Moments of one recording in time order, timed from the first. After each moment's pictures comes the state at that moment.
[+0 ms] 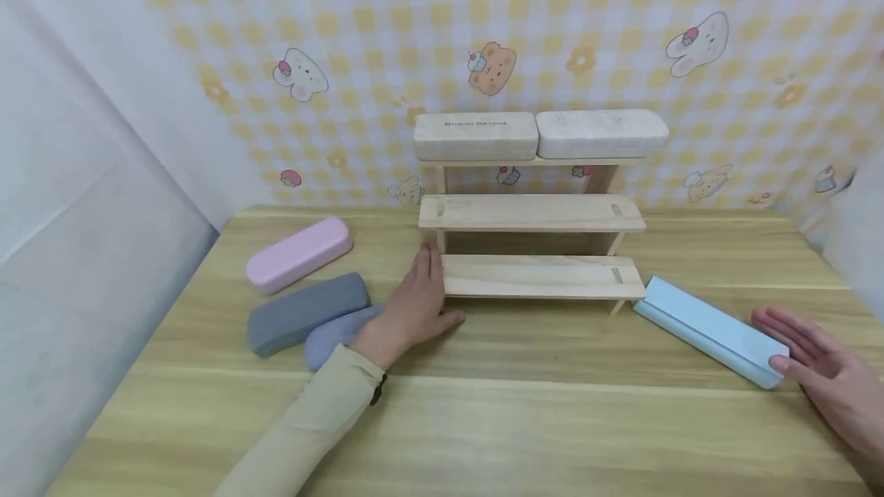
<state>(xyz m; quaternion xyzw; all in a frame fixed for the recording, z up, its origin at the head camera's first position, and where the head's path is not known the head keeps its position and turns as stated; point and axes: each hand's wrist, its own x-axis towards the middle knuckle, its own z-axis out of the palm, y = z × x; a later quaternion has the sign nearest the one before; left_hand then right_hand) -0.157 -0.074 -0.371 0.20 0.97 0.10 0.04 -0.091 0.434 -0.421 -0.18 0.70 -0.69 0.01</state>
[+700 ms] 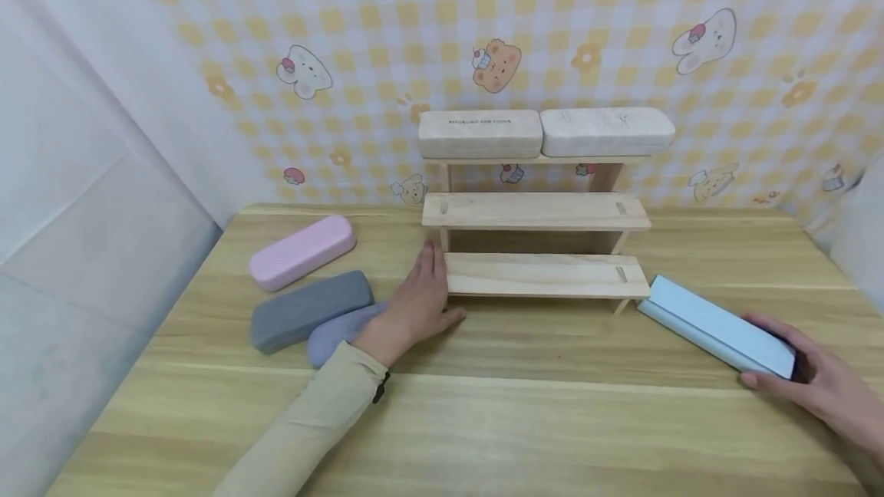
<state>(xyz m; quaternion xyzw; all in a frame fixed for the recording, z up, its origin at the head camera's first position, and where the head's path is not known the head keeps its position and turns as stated) -0.158 -0.075 -0.367 0.20 0.97 0.10 0.05 -0.091 0.425 -0.419 -0.07 0.93 -0.35 -0.01</state>
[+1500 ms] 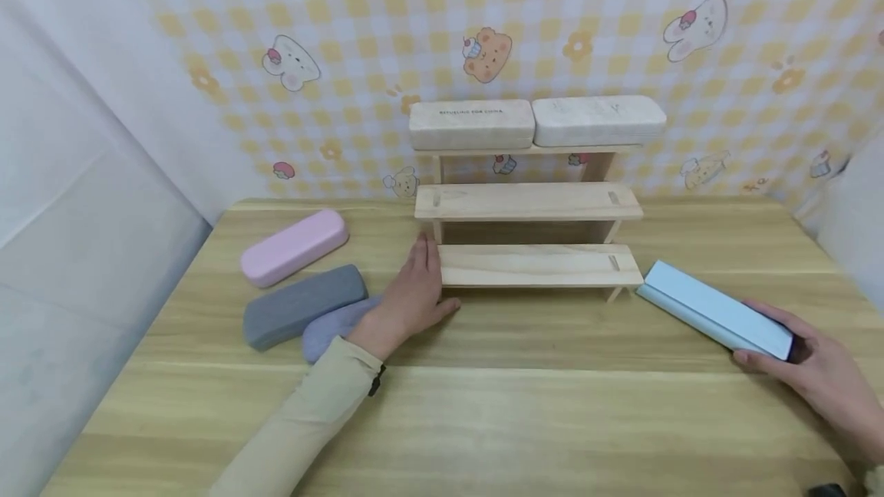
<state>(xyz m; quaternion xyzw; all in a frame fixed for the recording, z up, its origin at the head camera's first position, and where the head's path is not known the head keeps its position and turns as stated) -0.160 -0.074 -0.369 0.20 0.97 0.10 0.06 -0.086 0.423 -0.416 0.01 0.95 -0.31 -0.03</state>
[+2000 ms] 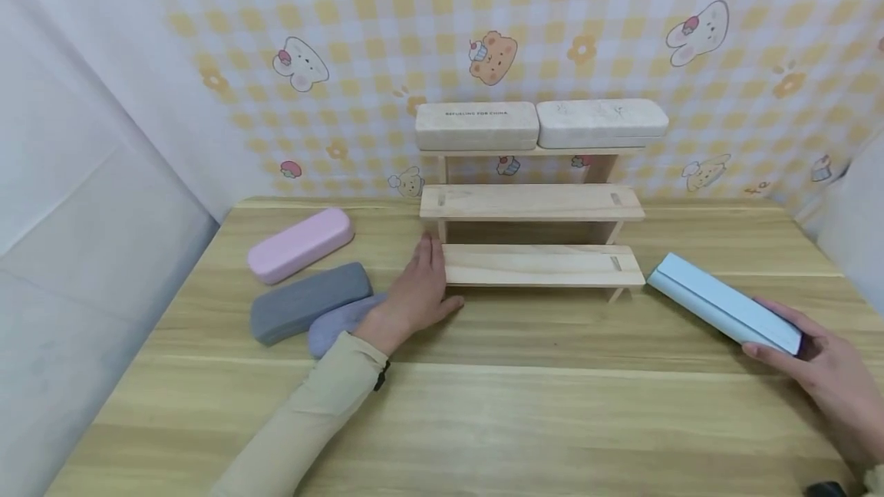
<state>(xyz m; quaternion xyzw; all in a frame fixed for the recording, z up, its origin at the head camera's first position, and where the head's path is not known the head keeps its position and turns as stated) -0.160 -0.075 -0.370 0.19 0.98 0.10 0.06 -0.088 0.426 -0.413 0.02 0.92 -0.38 -0.04</state>
